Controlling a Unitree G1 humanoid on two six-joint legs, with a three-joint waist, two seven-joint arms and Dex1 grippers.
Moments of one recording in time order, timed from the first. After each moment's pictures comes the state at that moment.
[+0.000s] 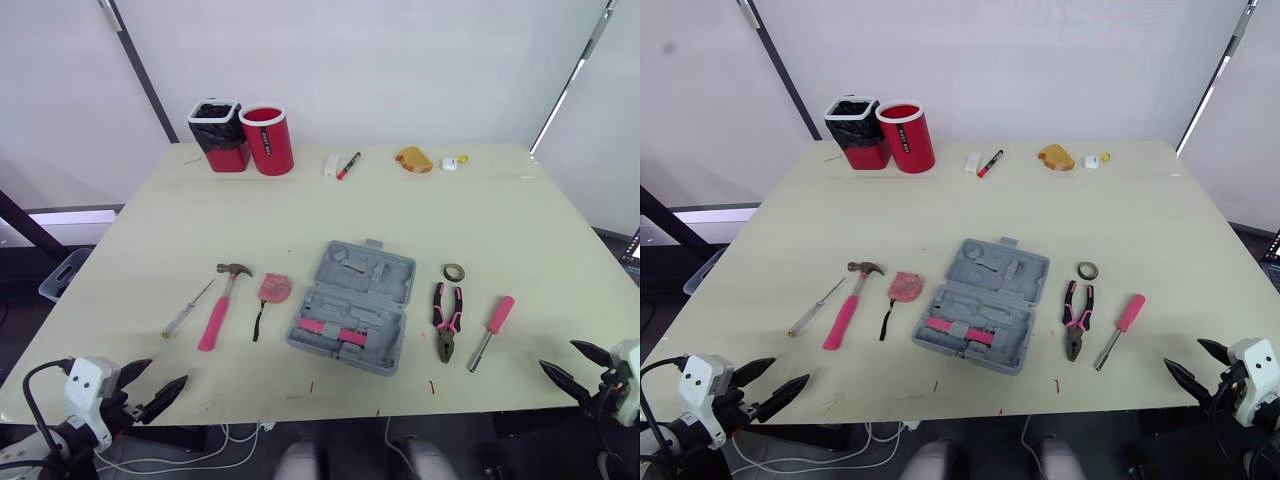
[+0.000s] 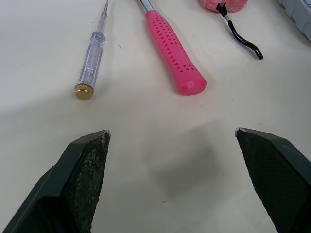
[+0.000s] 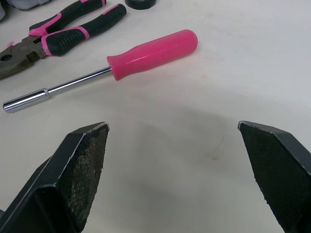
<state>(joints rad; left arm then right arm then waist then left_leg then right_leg) 0.36 0.67 0.49 0.23 -0.43 0.00 -0.96 0.22 -0.67 -0.39 0.32 0.43 -0.09 0.95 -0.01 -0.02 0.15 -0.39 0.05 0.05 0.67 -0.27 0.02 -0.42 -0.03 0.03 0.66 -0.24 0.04</state>
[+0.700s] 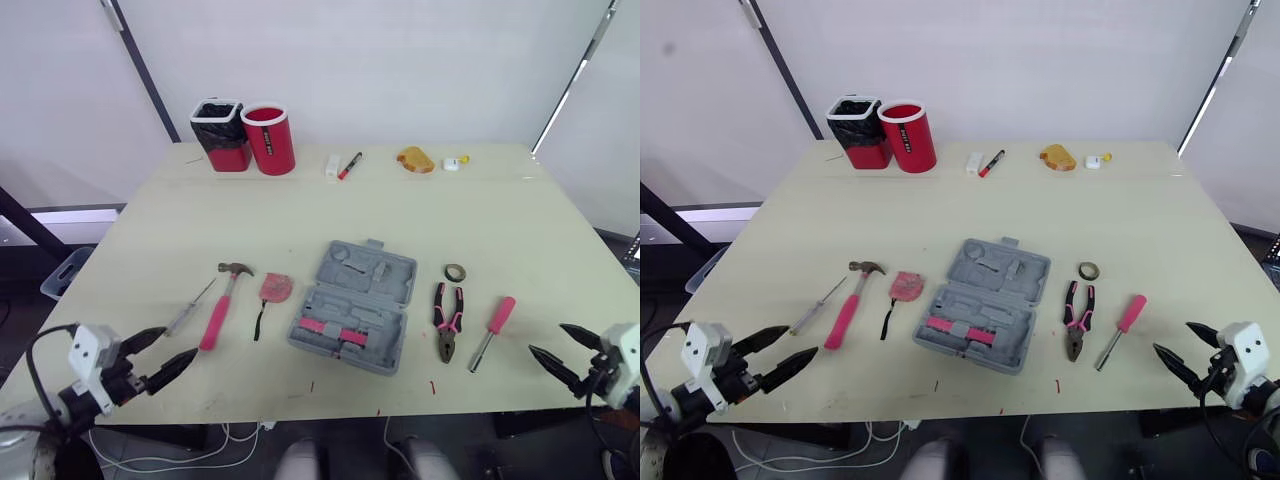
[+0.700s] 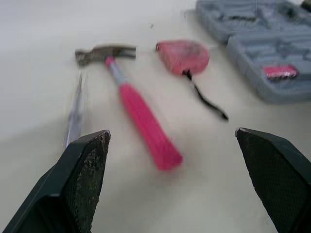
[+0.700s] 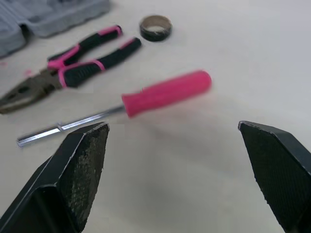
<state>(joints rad) 0.17 0.74 0.45 0.23 -0.49 0.05 -1.11 0.18 -0.66 -0.35 0.18 0.43 0.00 0.93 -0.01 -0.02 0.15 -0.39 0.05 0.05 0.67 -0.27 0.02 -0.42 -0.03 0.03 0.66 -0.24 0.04</state>
